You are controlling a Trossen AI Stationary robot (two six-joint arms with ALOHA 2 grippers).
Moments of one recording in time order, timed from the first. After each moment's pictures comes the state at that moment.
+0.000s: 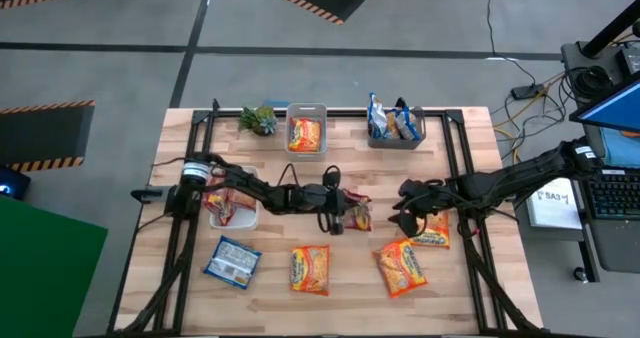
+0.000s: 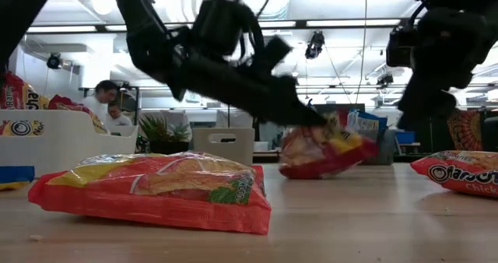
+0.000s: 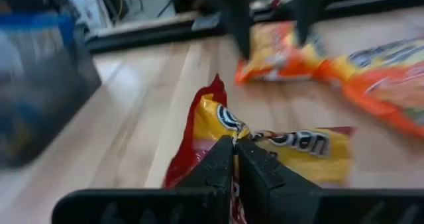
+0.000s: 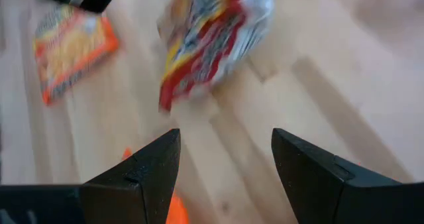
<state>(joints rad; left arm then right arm) -0.05 2.07 1.02 0.76 -0.16 0.13 0.19 0.95 0.41 -0.24 0.08 0.74</state>
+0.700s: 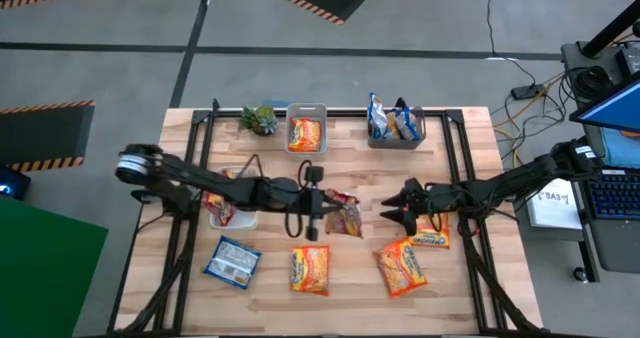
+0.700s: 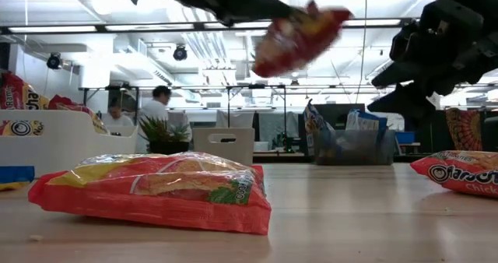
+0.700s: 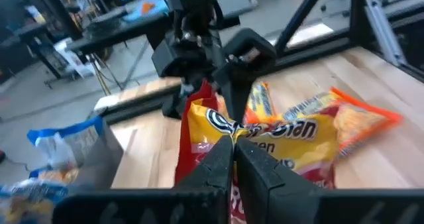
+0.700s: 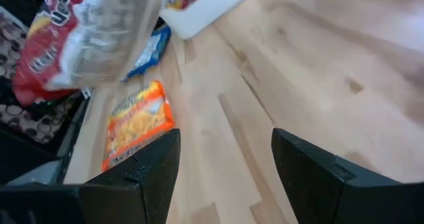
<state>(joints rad) -0.15 1.58 0.98 0.35 -0.17 0.28 0.19 0.94 0.14 0.46 0.16 0.66</state>
